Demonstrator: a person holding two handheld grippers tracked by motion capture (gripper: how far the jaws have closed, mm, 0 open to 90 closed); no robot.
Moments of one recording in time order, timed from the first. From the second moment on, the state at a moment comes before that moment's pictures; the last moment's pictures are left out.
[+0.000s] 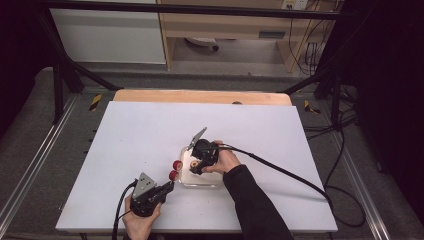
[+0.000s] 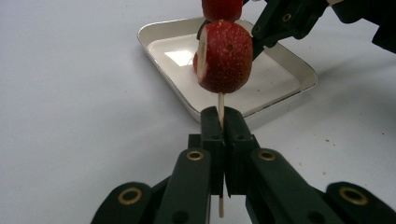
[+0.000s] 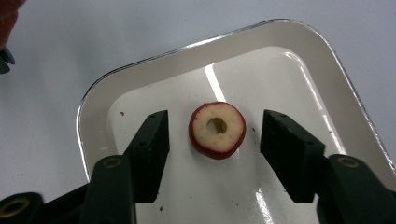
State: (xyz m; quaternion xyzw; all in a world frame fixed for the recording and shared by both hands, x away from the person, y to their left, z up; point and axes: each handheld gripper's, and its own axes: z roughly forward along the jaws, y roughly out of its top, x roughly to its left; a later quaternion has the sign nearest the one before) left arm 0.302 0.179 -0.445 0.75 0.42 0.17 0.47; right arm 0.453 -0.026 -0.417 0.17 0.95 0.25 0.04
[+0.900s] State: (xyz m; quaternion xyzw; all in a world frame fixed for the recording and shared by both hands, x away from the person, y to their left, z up) left arm 0.300 0.179 -0.445 0.75 0.42 0.17 0.48; right arm 0.455 -0.028 -0.413 0.19 0.94 0.27 0.03
